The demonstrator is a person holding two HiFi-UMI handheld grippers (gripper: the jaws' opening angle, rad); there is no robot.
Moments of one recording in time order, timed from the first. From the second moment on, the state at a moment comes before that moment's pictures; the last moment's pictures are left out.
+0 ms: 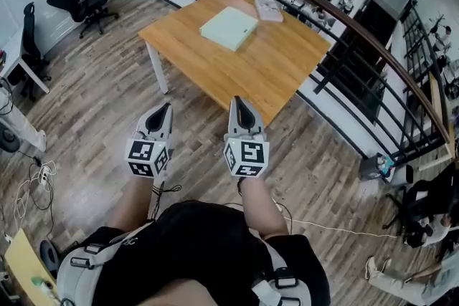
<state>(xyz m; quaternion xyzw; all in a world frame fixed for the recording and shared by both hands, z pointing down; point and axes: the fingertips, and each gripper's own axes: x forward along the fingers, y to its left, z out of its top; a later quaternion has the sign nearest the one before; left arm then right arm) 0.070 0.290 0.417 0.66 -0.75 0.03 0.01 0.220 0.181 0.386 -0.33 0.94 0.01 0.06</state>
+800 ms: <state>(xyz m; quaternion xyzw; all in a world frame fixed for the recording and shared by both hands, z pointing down) 0.017 0.307 0.419 0.67 -0.75 0.02 0.00 0.185 0.189 0.384 -0.36 0.93 0.02 0.07</state>
